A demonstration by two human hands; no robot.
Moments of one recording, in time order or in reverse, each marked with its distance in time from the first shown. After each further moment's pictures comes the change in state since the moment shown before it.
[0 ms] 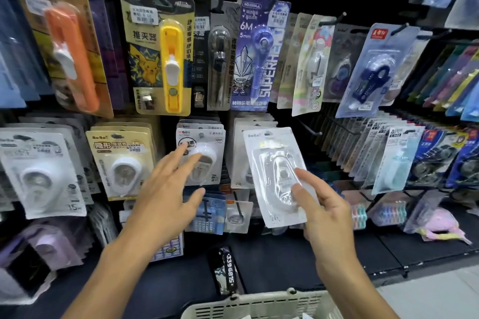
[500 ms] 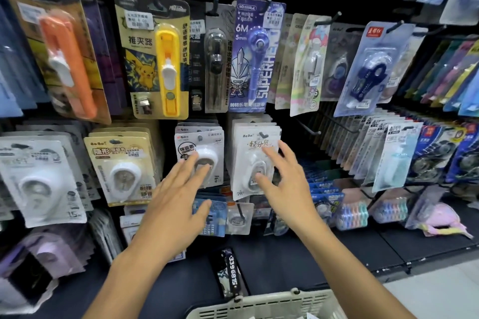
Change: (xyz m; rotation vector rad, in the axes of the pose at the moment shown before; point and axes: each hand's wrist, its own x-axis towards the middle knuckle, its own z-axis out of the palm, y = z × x) left_hand -0.001 0.001 0.015 0.030 -0.075 0.050; right_hand 0.063 0.014 0.038 -0.701 -0.228 -0.272
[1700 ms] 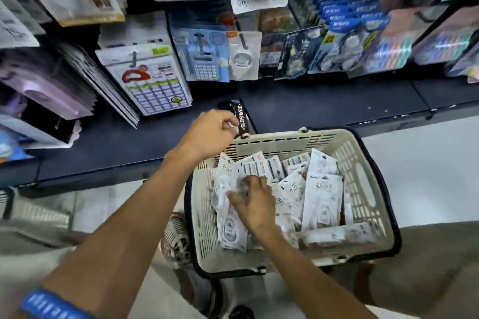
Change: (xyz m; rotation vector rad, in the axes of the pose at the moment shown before) left_hand -0.075 -0.018 0.172 -0.276 -0.441 -0.326; right_hand -0.288 0.130 0.188 -0.015 -0.504 0.584
